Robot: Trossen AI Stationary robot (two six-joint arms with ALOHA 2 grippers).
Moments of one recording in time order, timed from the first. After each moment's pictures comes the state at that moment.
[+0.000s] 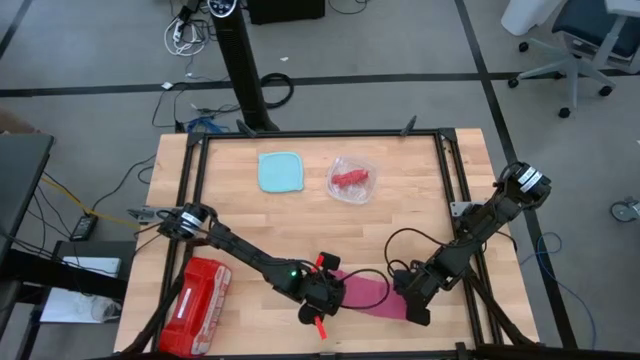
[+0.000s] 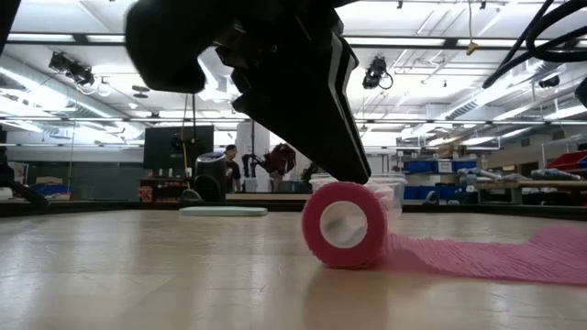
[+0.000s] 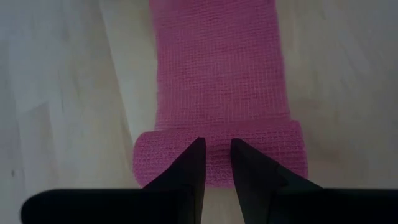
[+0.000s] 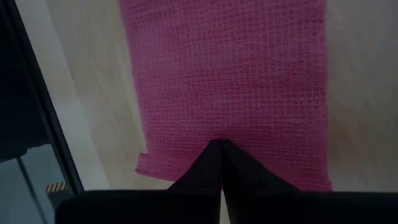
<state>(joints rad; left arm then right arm) -0.46 2.13 1.61 -0.52 -0.33 0.00 0.78 1.55 0.70 -0.32 -0.07 1.08</state>
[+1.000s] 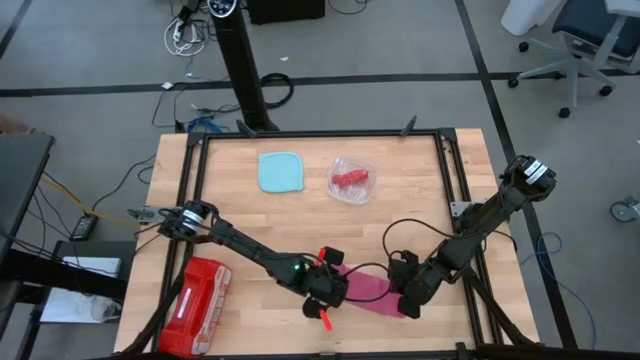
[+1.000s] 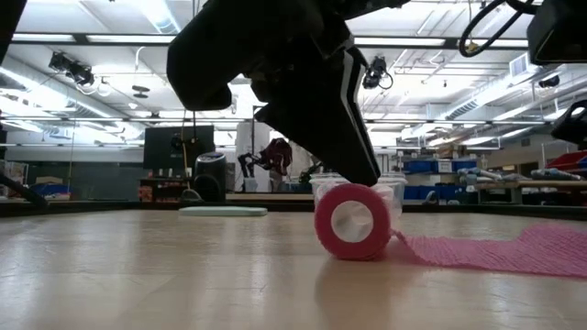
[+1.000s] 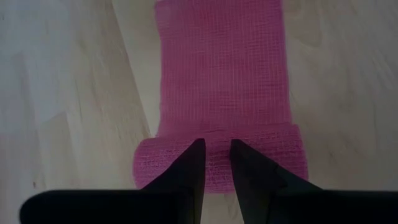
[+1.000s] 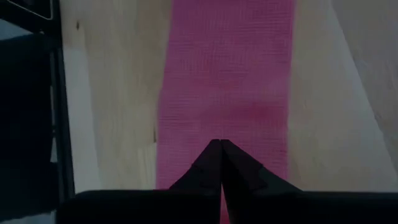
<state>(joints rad) -0.43 2.13 1.61 -0.50 -0.32 0.08 0.74 1.45 0.71 -0.26 0.21 0.98</state>
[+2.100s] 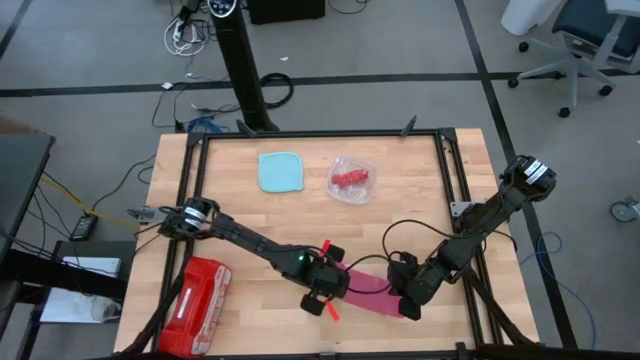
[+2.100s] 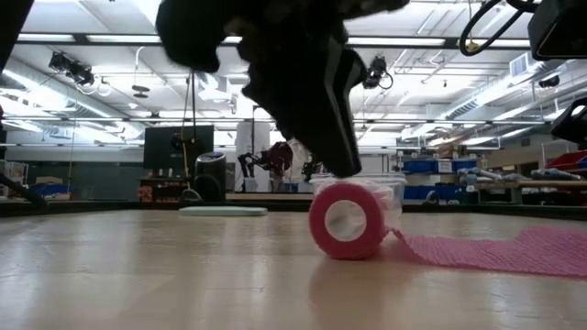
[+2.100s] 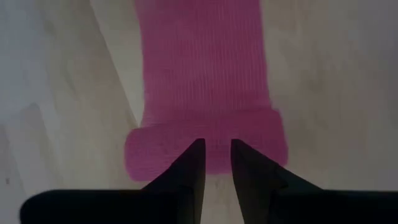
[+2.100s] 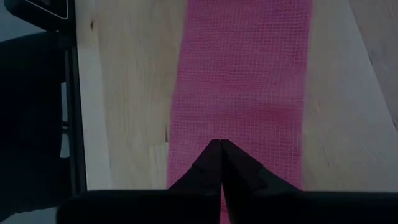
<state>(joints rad) -0.38 2.13 1.69 -0.66 -0.16 0.10 0.75 1.45 0.71 -0.23 0.19 0.97</state>
